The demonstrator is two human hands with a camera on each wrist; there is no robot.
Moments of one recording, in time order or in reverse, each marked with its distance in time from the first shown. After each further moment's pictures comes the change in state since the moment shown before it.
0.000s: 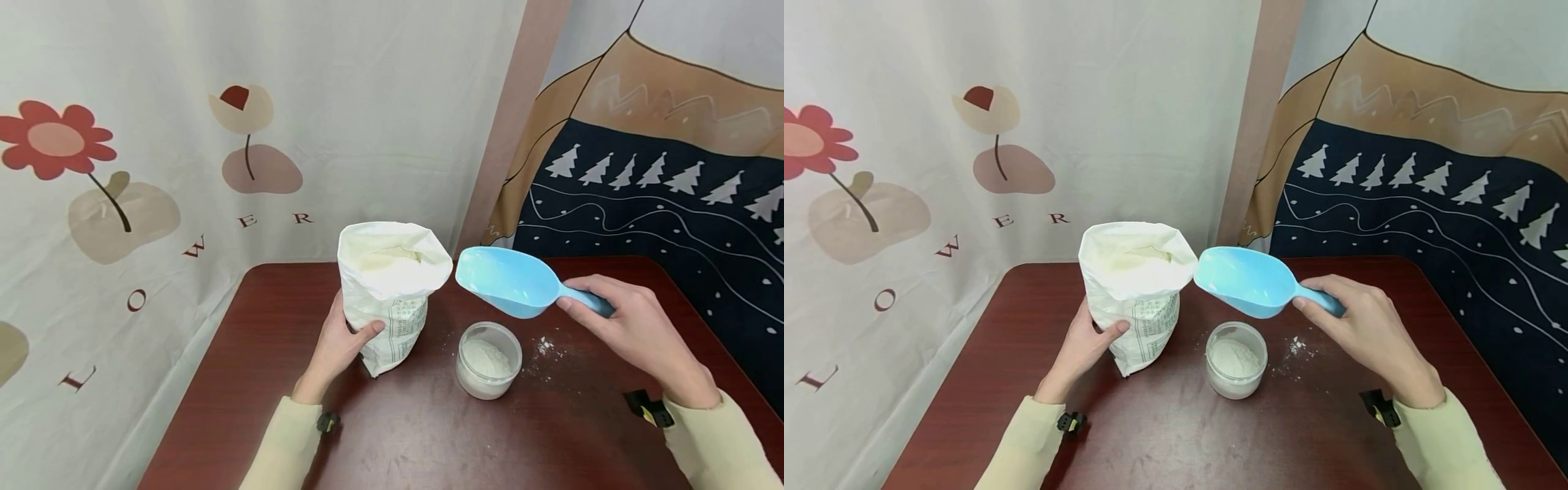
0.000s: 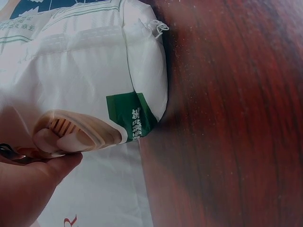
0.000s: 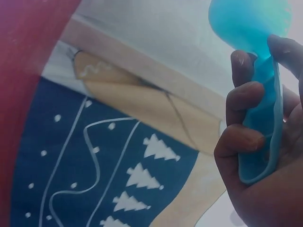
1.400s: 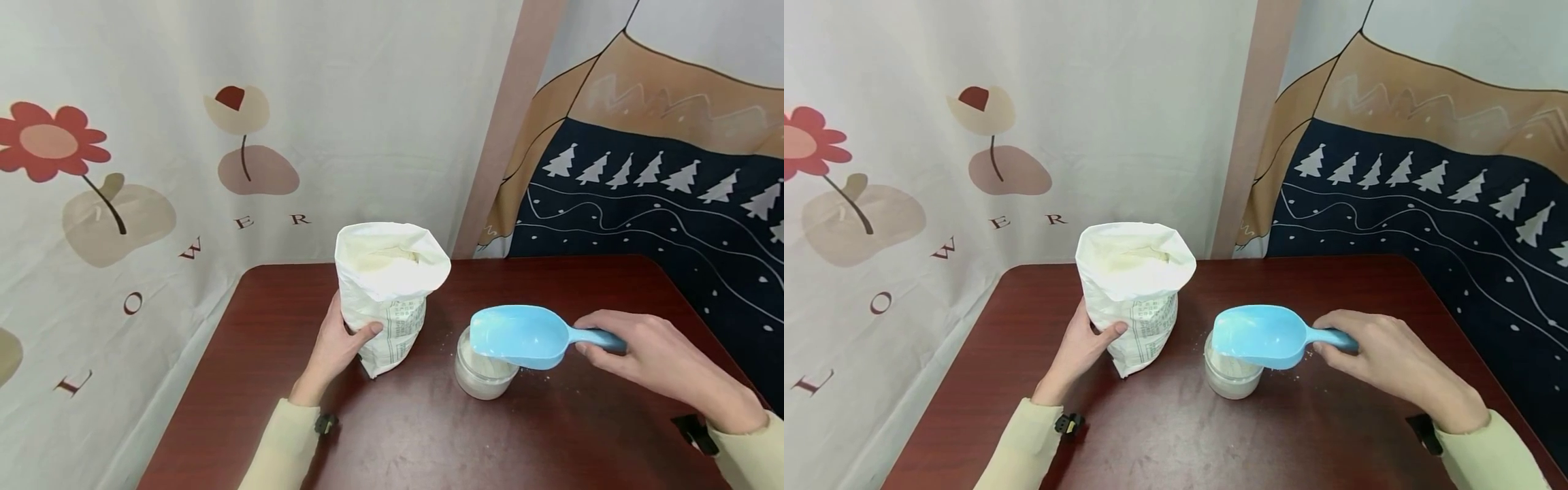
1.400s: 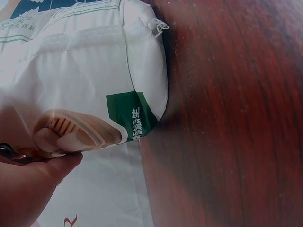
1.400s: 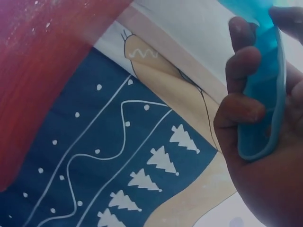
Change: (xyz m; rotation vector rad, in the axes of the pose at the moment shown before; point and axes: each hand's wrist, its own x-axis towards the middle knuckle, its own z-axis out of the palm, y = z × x) left_hand 0.000 0.001 0.000 -0.031 -0.005 0.025; right_hand -0.034 0.024 -0.014 -0.141 -0.244 -0.089
